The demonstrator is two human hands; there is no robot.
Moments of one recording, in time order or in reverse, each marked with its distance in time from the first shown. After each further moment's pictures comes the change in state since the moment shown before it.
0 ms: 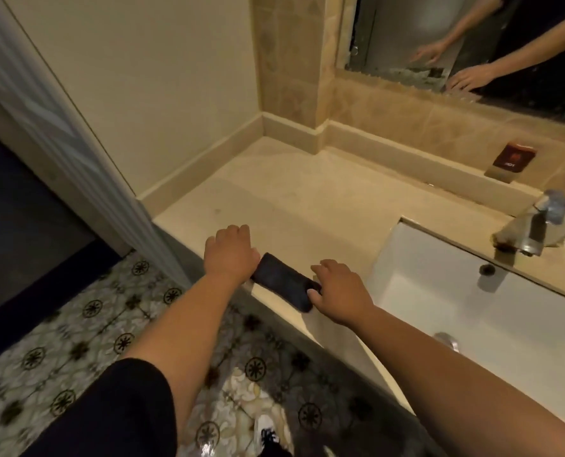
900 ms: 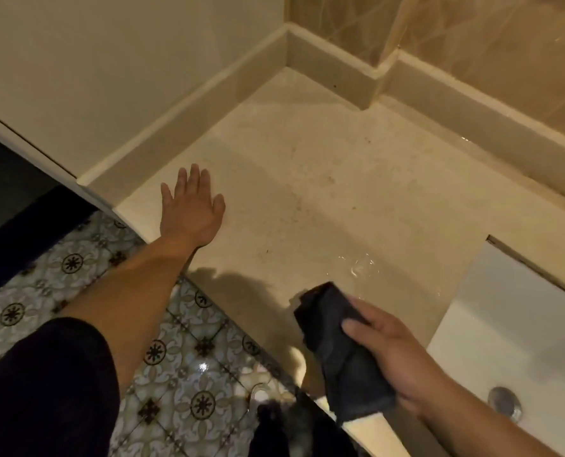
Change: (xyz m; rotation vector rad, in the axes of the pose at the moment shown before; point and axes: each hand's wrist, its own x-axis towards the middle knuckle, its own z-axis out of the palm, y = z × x) left_hand 0.191 -0.123 0.128 -0.091 -0.166 -0.105; right_hand 0.071 -0.008 -0.004 1.531 -0.313 0.384
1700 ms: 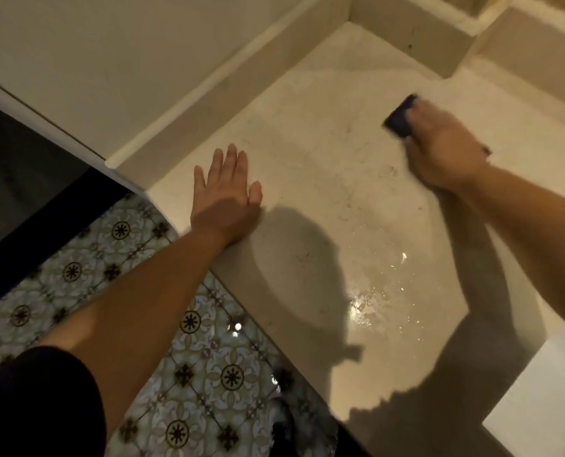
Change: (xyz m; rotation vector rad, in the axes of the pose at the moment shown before) left_hand 0.002 0.001 0.006 -0.066 0.083 -0.017; right_hand 0.280 -0.119 -0.099 -1.584 0.273 -0.694
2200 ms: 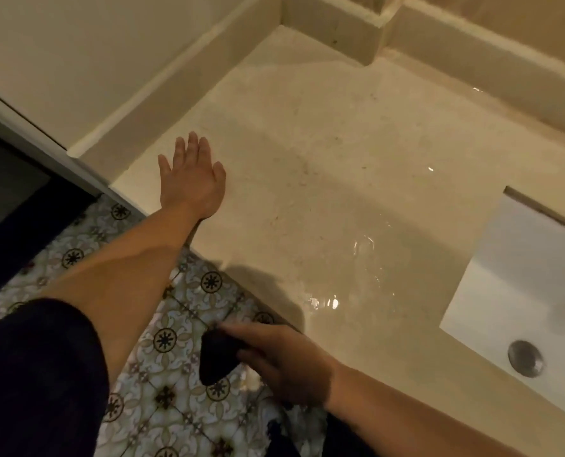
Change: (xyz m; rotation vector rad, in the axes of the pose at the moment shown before) left_hand -0.003 -0.003 -0.008 0.043 -0.063 0.046; right_hand -0.245 -0.289 0.029 0.951 -0.286 -0.057
